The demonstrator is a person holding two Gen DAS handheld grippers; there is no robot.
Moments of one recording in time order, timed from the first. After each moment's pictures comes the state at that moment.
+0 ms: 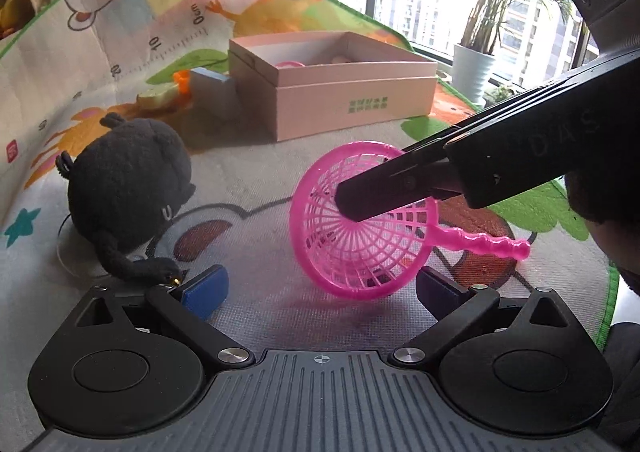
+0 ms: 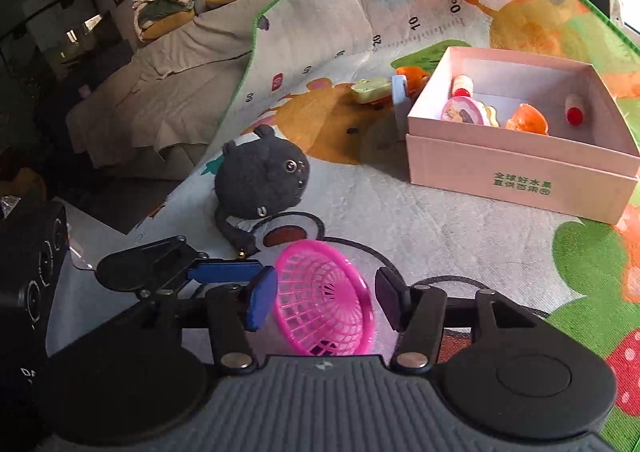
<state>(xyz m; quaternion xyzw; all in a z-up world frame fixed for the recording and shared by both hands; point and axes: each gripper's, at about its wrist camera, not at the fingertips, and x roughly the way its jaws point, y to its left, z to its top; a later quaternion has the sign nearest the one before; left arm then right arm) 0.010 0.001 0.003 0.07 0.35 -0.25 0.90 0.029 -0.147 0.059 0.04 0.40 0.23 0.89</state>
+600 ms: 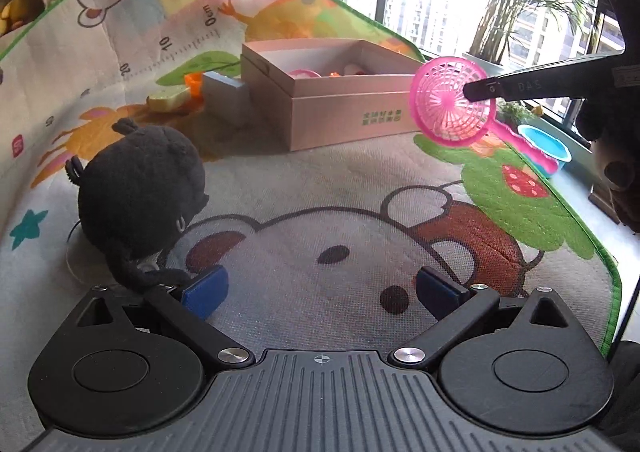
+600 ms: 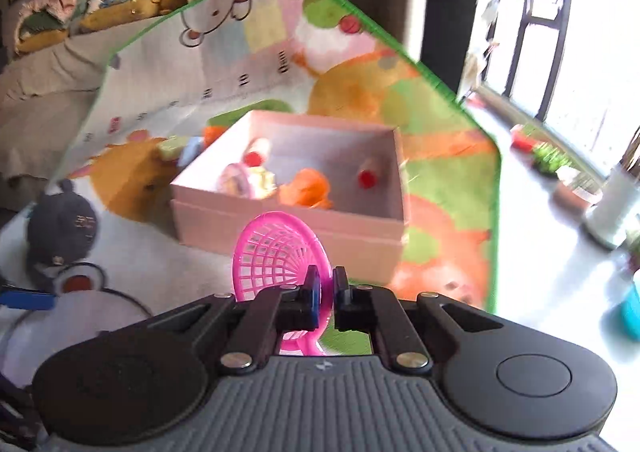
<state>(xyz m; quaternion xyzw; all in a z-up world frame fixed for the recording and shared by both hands) 0.020 0.005 0.011 0.06 0.35 -0.24 0.90 0.038 -0.211 0.079 -0.11 0.29 -0.02 0.95</state>
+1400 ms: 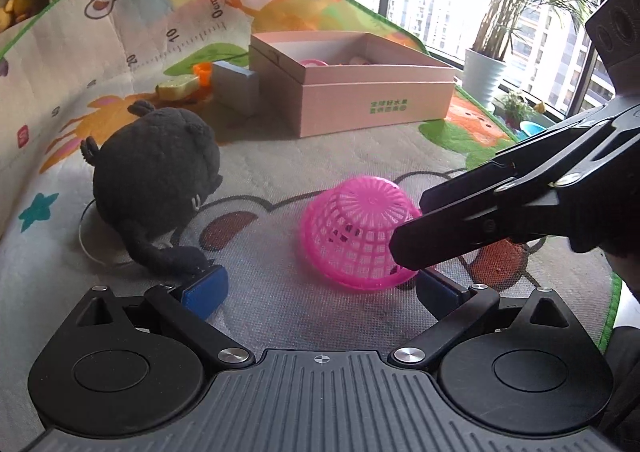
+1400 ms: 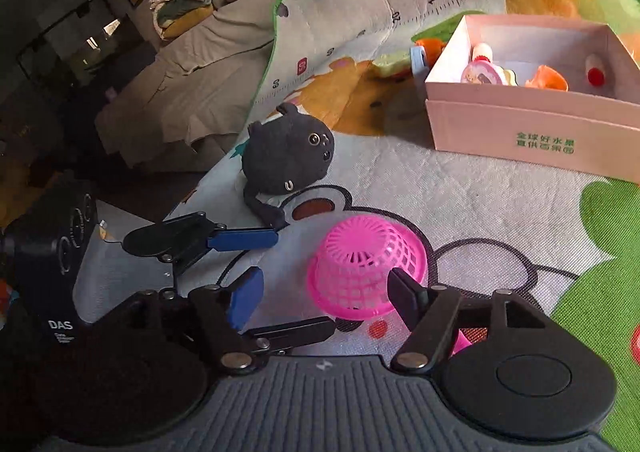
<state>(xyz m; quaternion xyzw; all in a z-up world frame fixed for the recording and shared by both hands) 0.011 0.017 0.008 0.06 0.36 -0.24 0.90 0.022 -0.150 0.051 0.08 0.43 0.29 0.85</state>
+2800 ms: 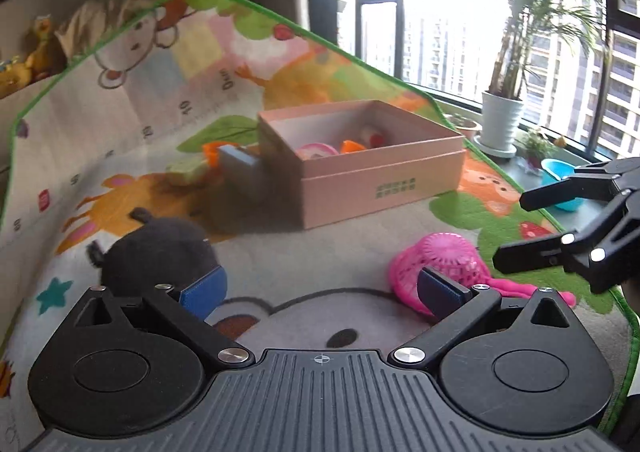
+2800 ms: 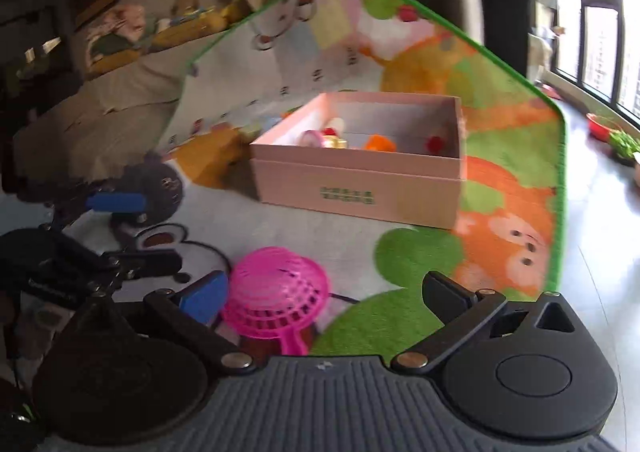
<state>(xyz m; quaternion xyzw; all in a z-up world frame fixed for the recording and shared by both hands) 0.021 -0.008 0.031 0.07 0.27 -0.19 0.94 -0.006 -0.221 0.048 -0.02 0.32 0.19 0.93</state>
